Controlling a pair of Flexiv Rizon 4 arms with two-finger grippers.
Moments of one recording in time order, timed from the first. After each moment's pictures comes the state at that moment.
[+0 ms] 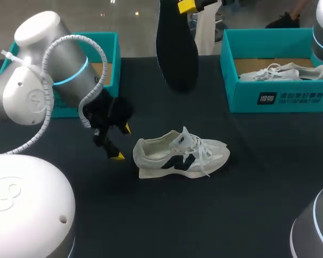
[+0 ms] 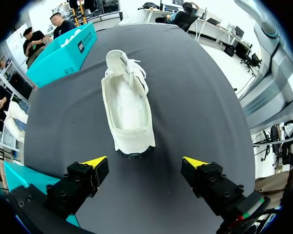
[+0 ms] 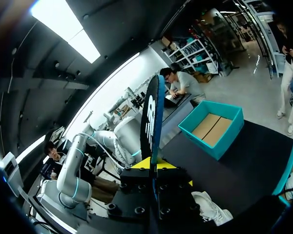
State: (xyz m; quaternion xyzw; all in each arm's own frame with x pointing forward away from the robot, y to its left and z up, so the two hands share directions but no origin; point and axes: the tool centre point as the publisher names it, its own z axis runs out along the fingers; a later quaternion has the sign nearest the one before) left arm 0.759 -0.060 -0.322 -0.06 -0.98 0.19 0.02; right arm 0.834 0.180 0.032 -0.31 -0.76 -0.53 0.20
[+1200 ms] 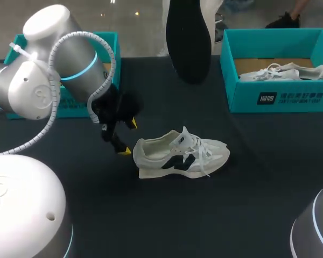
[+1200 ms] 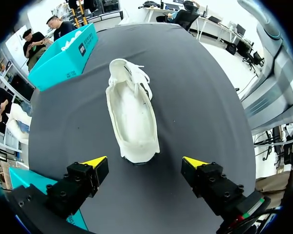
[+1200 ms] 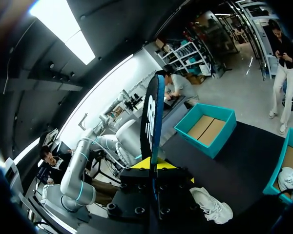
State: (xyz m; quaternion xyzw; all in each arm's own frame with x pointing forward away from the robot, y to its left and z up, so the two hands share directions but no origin) left arm 0.769 -0.081 -0.308 -0.06 -0.98 0.18 0.00; right arm 0.817 0.159 0.070 -0.33 -0.77 -0.52 0.17
